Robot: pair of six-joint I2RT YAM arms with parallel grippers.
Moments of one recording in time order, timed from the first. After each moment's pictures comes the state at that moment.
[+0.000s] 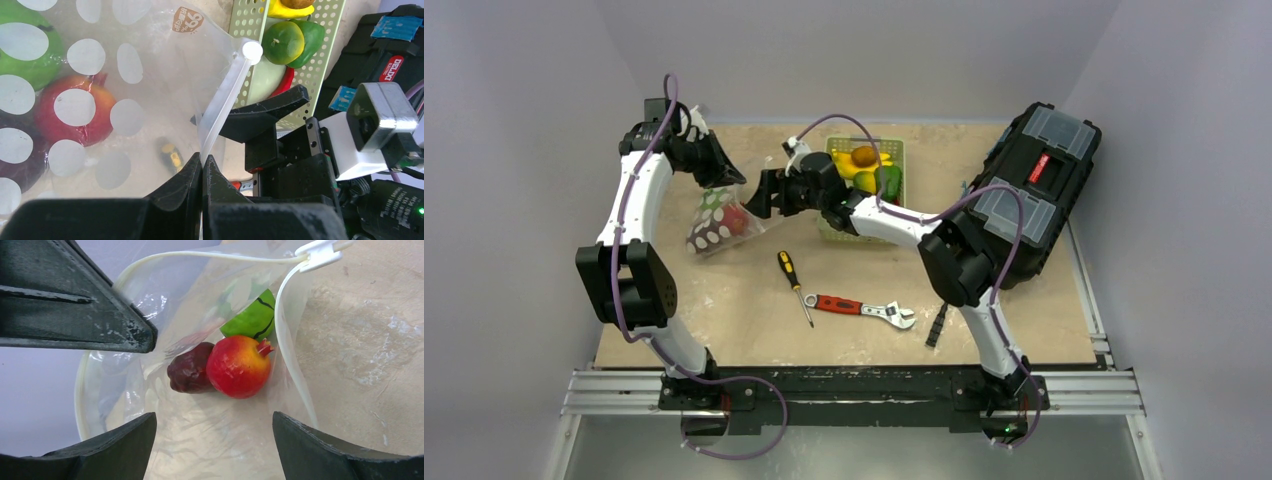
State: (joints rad) left arm 0.10 1.72 1.64 -0.89 0.53 -0.38; right arm 0.81 2.22 1.74 0.19 -0.30 0.63
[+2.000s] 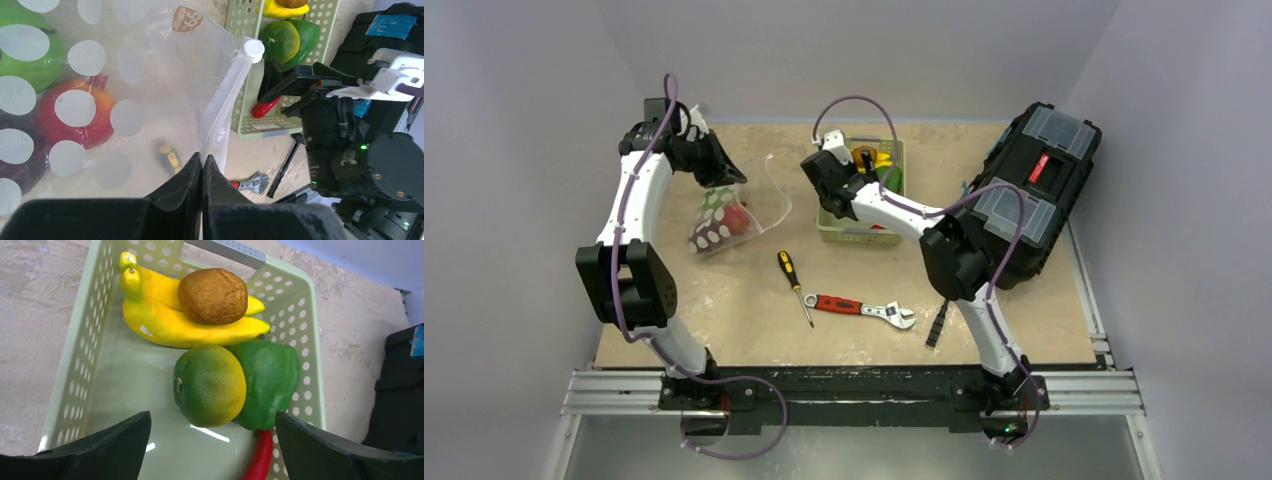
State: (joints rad) left arm 0.10 1.72 1.64 -0.88 0.54 -0.38; right arm 0.76 2.25 1.88 -0.41 0.85 0.20
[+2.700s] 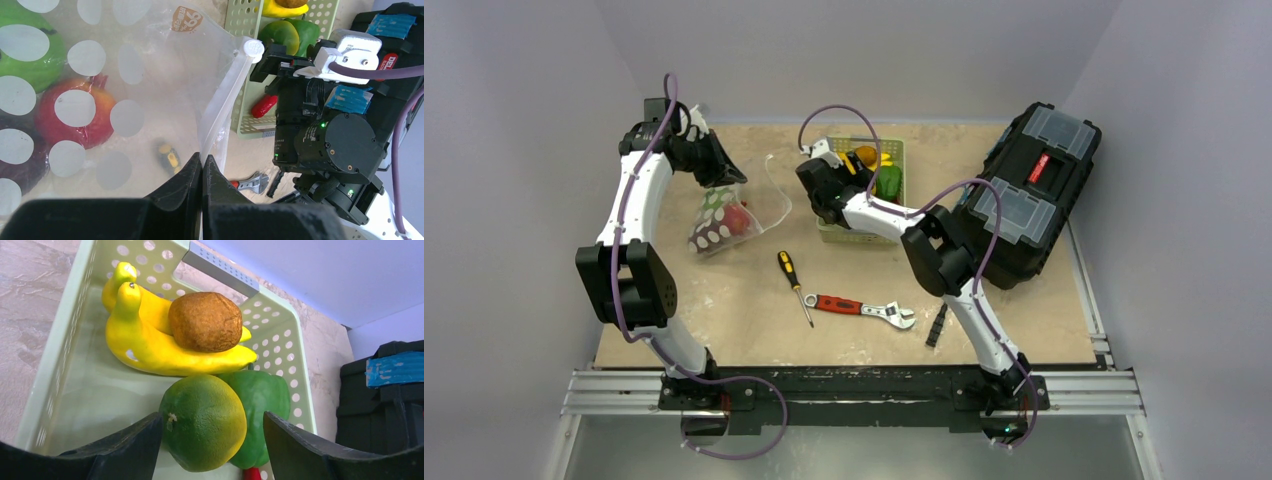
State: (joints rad) left arm 0.10 1.72 1.64 -0.88 0.55 -0.38; right arm 0.77 2.40 1.91 -0.16 1.01 -0.10
